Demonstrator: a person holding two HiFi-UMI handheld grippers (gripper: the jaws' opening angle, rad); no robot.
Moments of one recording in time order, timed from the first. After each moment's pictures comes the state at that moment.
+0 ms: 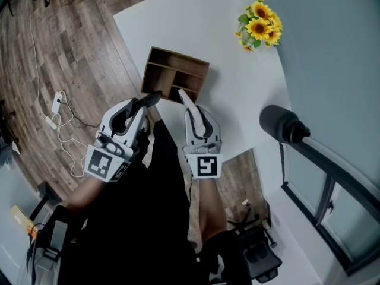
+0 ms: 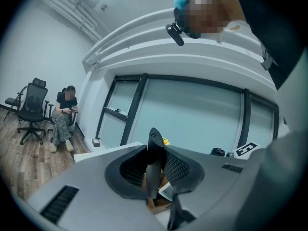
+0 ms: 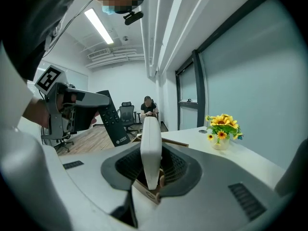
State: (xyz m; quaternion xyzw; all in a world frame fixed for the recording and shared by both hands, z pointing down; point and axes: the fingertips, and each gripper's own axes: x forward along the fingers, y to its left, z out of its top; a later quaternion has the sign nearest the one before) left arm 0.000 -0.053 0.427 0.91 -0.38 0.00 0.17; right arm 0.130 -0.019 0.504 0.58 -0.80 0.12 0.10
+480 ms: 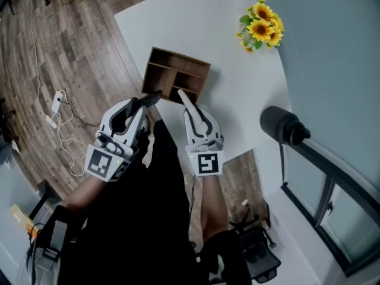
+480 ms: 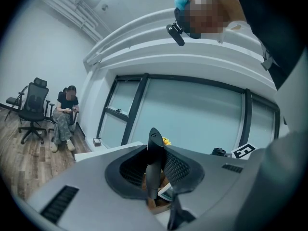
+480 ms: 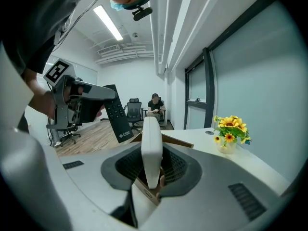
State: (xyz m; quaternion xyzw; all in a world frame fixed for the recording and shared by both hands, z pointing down) left arm -0.002 -0.055 0.429 0.91 -0.38 0.00 0.17; right arm 0.123 -0.023 0.514 0.53 -0.83 0.08 0.14
